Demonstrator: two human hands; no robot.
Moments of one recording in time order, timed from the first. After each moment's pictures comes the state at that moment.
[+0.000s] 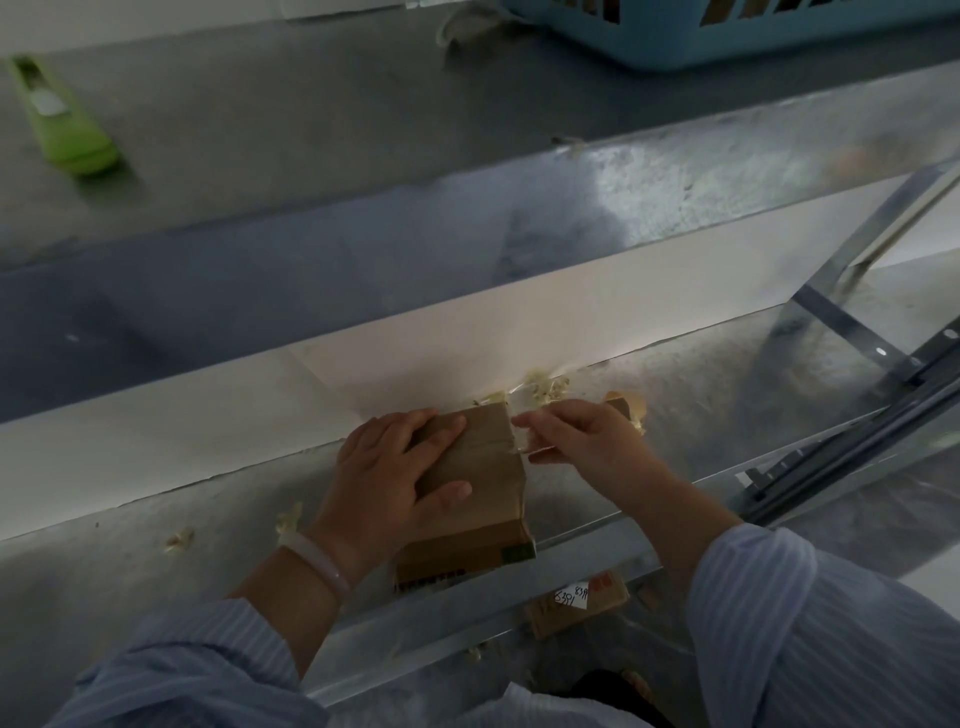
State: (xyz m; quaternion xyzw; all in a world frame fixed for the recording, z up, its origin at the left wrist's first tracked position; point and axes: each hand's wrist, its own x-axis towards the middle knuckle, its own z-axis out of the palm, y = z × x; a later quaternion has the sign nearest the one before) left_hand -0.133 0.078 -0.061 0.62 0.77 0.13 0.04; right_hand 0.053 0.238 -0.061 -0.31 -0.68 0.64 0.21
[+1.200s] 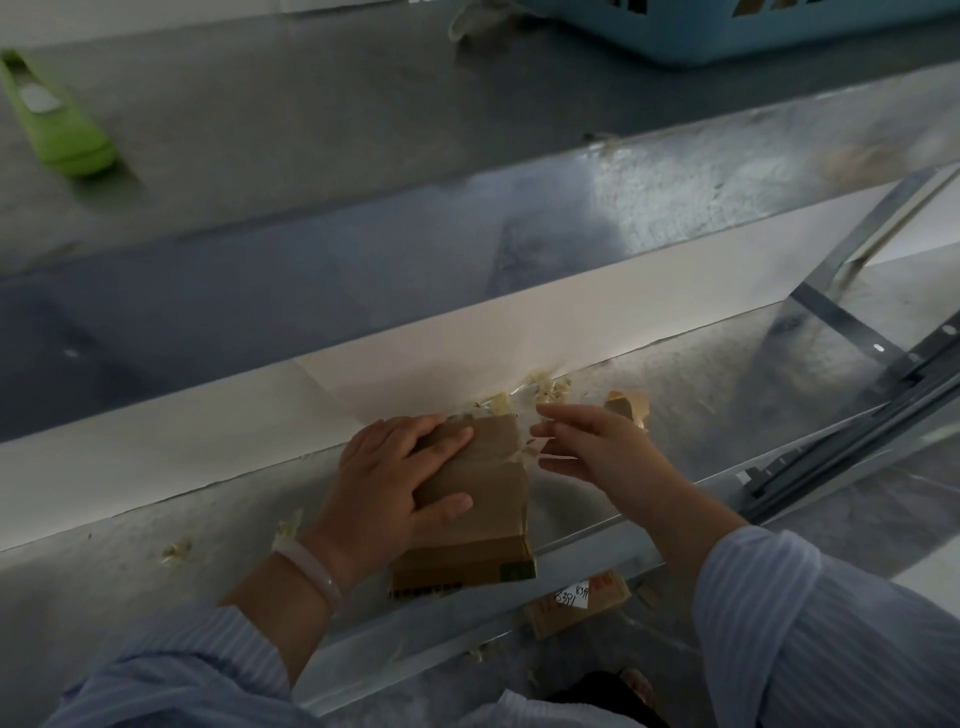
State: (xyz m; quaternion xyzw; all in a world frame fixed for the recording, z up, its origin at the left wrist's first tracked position) left_hand -0.144 0.075 -0.064 0.66 0.74 0.15 0.05; right_hand 0.055 0.246 -0.081 -0.37 -0.57 0.71 0.19
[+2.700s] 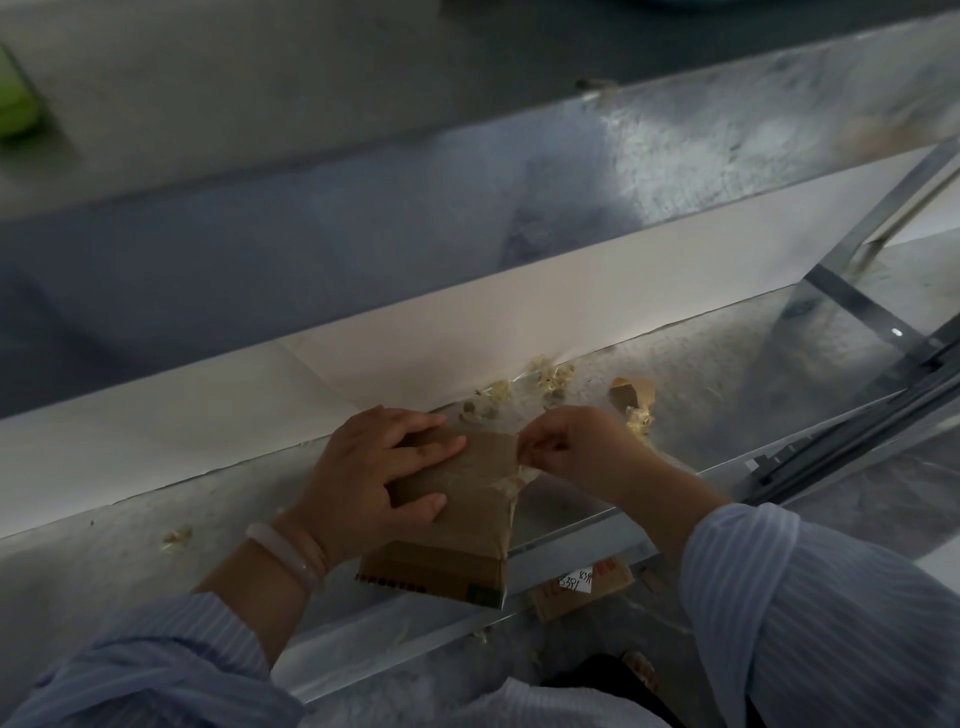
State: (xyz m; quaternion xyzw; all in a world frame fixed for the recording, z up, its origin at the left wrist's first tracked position) left_hand -0.162 0.071 -0.067 0.70 0.67 0.22 0.06; right_hand 0.043 0.244 -0.077 -0.32 -0.84 0.43 0.08
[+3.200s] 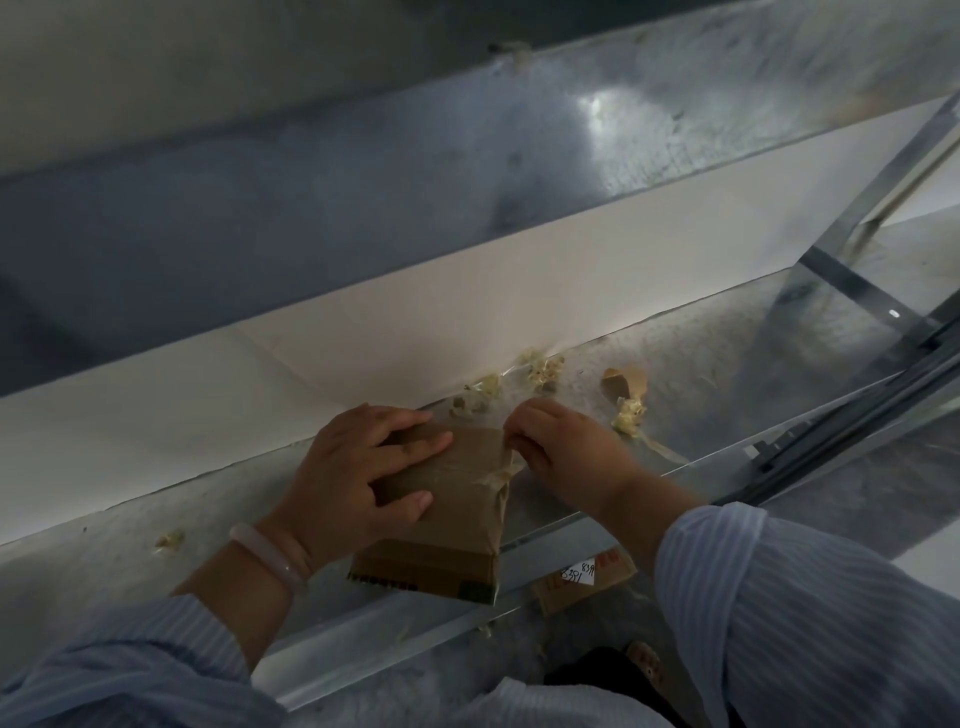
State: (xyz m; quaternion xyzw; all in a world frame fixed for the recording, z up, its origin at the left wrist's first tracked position) left_hand -0.161 0.071 -0.064 0.70 0.68 0.21 0.06; right_hand 0.046 0.235 -0.092 -0.18 -0.93 0.25 0.19
